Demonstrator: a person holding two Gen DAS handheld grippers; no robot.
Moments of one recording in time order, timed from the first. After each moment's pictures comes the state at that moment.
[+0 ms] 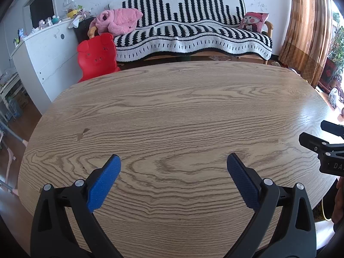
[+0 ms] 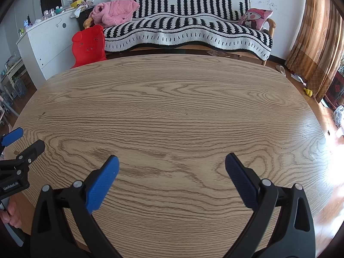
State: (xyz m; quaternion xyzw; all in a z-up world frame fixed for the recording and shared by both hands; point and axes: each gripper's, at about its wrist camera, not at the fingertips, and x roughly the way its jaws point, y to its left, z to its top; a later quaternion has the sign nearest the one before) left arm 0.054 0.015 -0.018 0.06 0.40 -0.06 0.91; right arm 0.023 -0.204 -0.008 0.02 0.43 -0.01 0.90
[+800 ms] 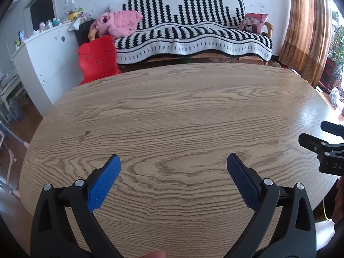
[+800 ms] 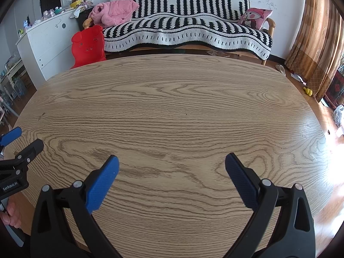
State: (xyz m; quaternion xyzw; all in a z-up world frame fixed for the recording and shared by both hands) left arm 0.054 0.015 -0.014 0.06 0.39 -0.06 0.92; right arm 0.022 -0.205 -0.008 0.02 0.43 -0.01 0.90
